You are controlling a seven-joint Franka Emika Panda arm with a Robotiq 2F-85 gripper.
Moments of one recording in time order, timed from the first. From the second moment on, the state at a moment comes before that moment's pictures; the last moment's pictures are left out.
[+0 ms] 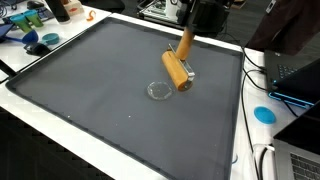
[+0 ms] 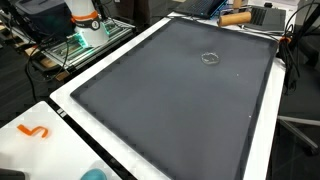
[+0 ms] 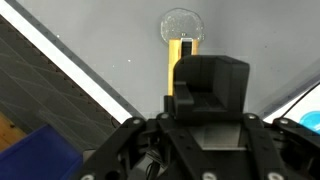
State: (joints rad) arm 0.28 0.40 0.21 -1.44 -0.32 1.89 -0.19
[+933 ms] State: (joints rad) arm 0.14 0.42 0.15 -1.39 -0.07 1.89 -0.19
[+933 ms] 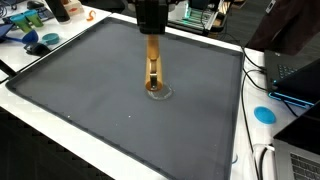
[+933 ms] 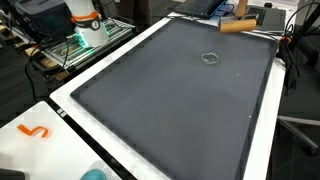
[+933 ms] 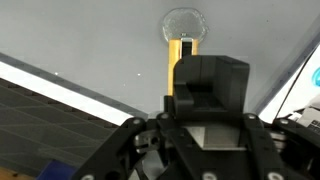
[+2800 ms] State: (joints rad) arm 0.01 0.17 0.08 -1.92 0.23 2.20 -0.12
